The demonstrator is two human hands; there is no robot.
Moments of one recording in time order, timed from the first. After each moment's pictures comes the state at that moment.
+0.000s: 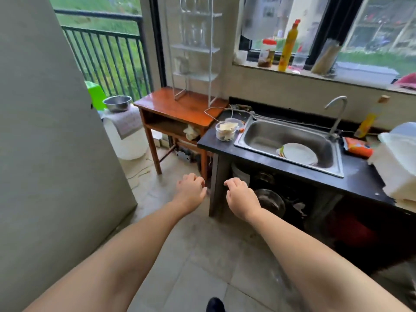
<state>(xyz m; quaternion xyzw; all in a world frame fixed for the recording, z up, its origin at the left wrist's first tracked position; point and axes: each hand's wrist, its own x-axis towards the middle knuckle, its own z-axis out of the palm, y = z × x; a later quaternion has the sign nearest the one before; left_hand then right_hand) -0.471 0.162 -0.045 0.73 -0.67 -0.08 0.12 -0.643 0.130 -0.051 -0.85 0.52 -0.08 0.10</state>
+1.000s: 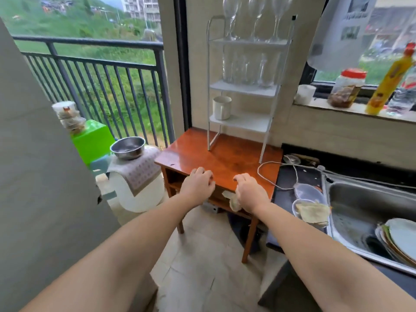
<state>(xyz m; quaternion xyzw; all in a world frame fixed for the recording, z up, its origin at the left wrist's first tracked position) -0.109 -0.263 -0.005 0.71 -0.68 -0.08 0.16 -0.286 -0.301 -0.027 -0.84 0.52 -0.12 0.08</state>
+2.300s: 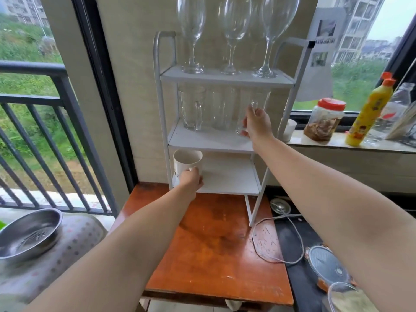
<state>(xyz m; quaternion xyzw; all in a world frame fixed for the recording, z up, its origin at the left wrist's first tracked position) -0.082 -0.695 0.017 0.60 -0.29 -0.58 0.47 -0.236 -0.690 0.162 -0.42 0.58 -0.61 0.33</state>
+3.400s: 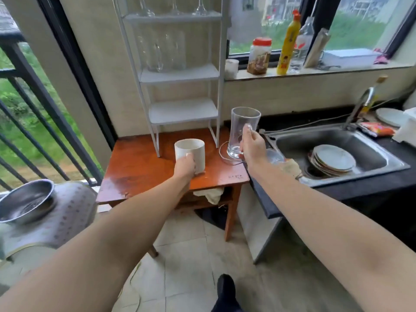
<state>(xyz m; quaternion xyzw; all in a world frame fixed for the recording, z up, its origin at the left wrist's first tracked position) -0.071 -0.418 -0.013 0.55 -0.38 -0.63 0.40 -0.221 -0.354 0.042 -0.32 0.65 -0.62 0.29</state>
